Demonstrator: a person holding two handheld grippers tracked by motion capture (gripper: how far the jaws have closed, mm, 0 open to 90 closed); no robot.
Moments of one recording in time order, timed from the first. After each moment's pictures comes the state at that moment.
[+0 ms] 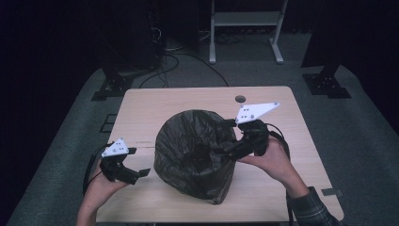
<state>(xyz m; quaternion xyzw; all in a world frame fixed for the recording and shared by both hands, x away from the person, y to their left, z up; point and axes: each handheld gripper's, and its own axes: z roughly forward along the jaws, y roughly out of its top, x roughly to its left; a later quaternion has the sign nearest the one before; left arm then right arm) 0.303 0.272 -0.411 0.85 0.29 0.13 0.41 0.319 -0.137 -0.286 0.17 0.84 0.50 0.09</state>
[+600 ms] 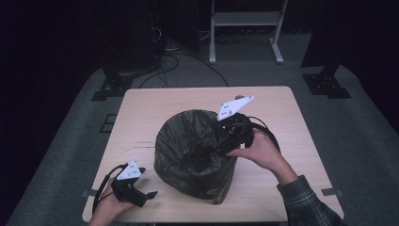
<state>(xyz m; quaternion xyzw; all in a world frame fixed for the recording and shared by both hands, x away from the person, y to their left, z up) 0.277 0.255 -0.469 0.88 0.26 0.11 0.37 0.348 -0.108 -0.297 0.15 0.89 0.43 0.08</state>
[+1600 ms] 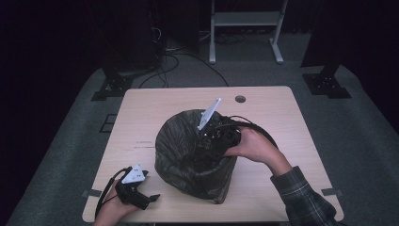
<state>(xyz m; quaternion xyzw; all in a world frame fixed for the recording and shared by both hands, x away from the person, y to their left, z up) 0.277 0.251 -0.483 0.89 0.25 0.11 0.37 0.358 -0.069 -0.306 0.11 0.96 0.25 0.05</state>
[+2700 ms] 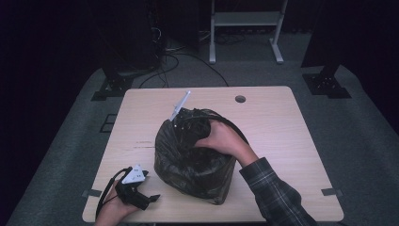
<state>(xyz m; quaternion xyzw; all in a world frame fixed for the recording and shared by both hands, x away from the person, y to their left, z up) 0.276 0.251 -0.483 0.89 0.25 0.11 0.37 0.386 0.005 -0.308 0.11 0.95 0.27 0.06</state>
